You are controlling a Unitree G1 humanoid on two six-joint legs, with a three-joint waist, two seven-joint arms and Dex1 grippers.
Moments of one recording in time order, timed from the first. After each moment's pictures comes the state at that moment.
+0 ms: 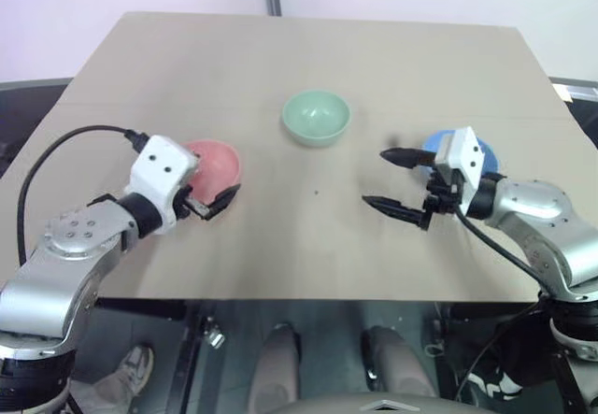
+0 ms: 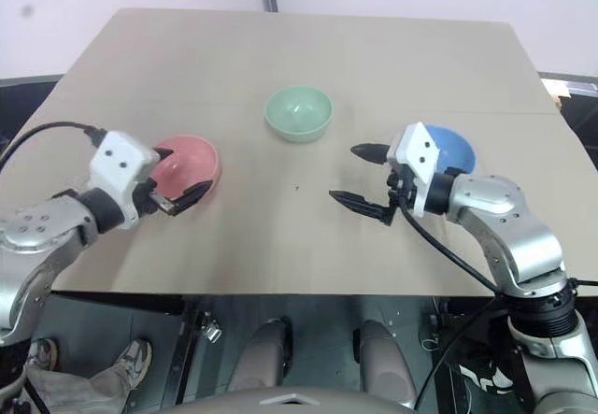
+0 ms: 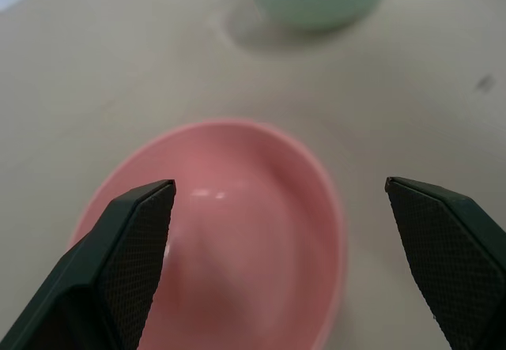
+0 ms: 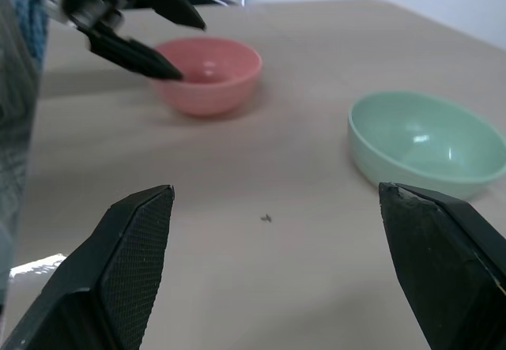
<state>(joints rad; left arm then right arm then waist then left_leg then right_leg) -0.14 1.00 0.17 -0.59 -0.38 0.88 -0.48 -0.40 -0.61 0.01 -0.46 0.52 0.57 0.89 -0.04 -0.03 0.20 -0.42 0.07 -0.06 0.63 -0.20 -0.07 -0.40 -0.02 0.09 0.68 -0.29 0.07</state>
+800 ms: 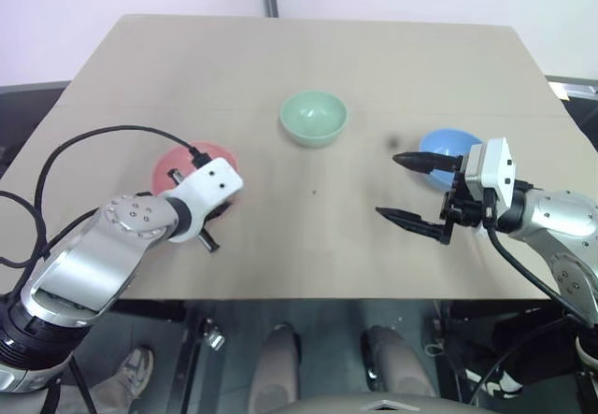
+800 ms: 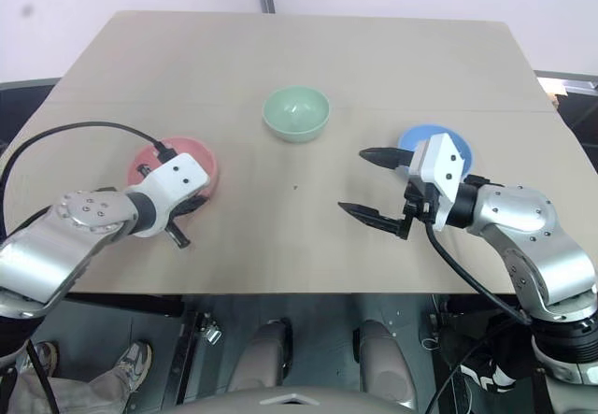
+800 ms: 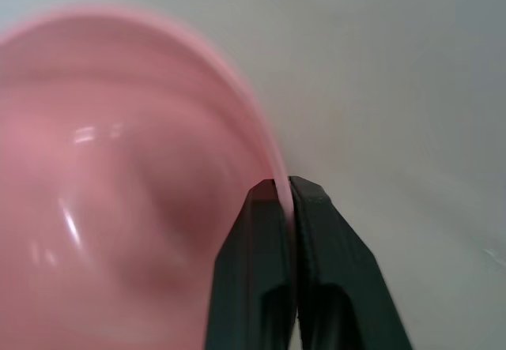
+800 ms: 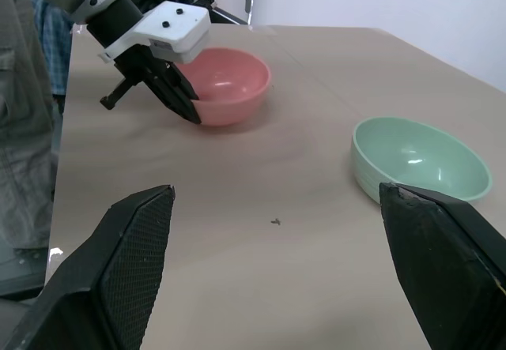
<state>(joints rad) -0.33 1.08 -0.13 -0.57 -0.27 1.08 -0.55 -0.30 -0.68 -0.04 -0.55 0.55 0.50 0.87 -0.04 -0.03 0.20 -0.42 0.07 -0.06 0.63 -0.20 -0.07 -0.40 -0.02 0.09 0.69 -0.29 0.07</state>
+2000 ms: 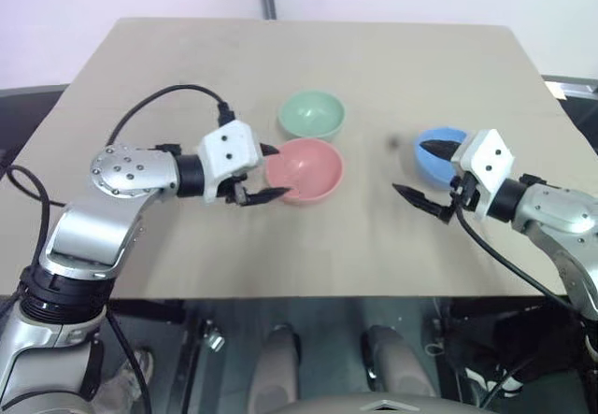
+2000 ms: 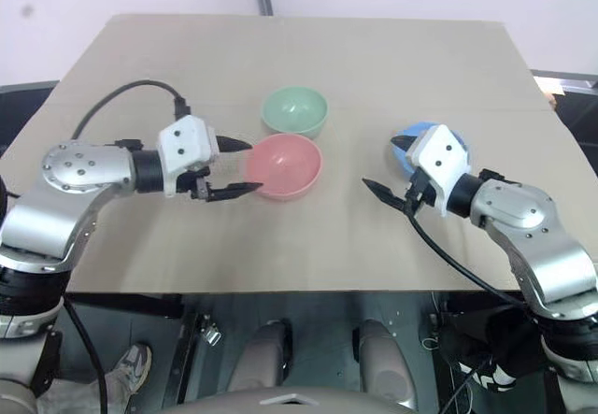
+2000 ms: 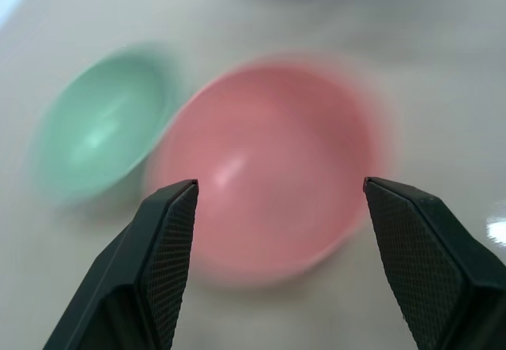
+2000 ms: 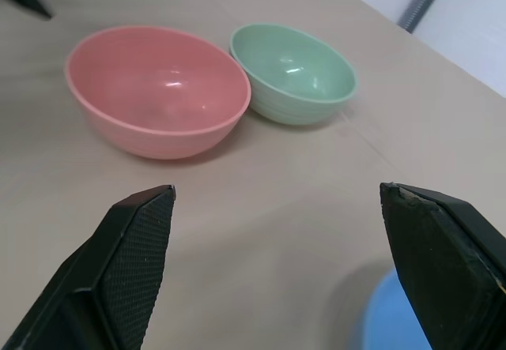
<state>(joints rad) -0.50 0.94 -0.07 -0.32 -0.12 0.52 -0.89 -0.37 -0.71 0.05 -0.49 0.36 0.57 0.64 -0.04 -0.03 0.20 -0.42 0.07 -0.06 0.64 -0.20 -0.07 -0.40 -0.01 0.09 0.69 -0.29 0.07</state>
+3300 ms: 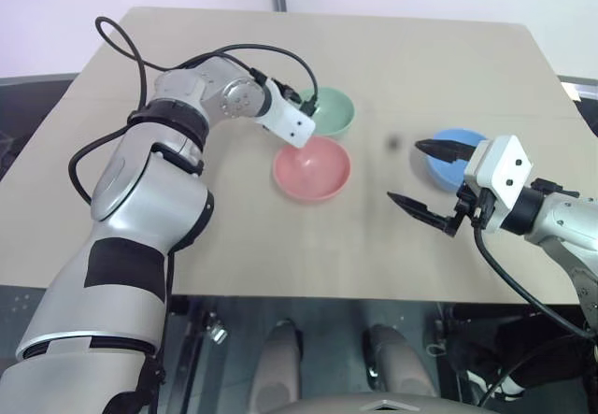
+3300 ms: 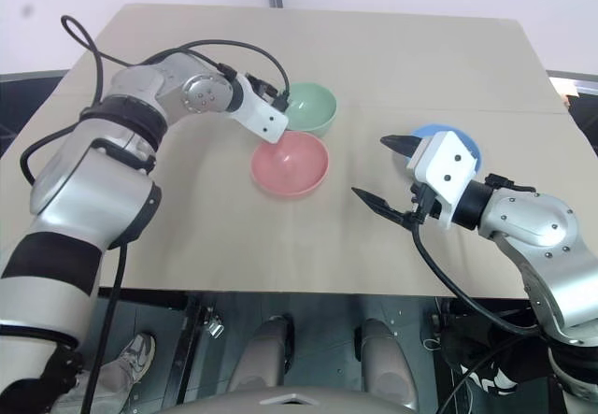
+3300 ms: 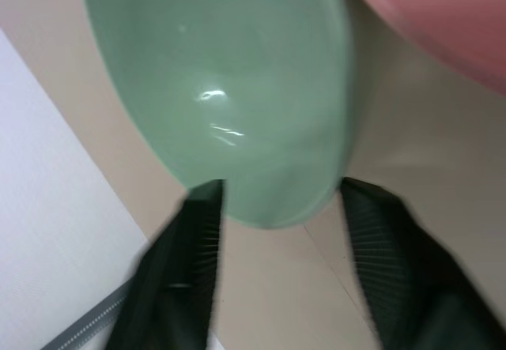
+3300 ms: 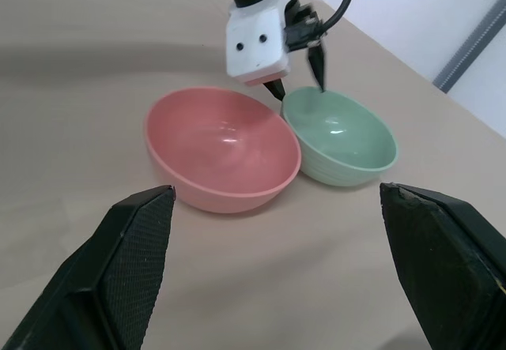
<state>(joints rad) -1.51 0.52 -0.73 1.33 0.84 -0.72 -0.58 -0.26 -0.74 -0.09 -0.74 0.45 0.64 0.67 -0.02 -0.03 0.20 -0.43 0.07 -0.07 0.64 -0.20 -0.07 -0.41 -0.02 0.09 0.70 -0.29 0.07</state>
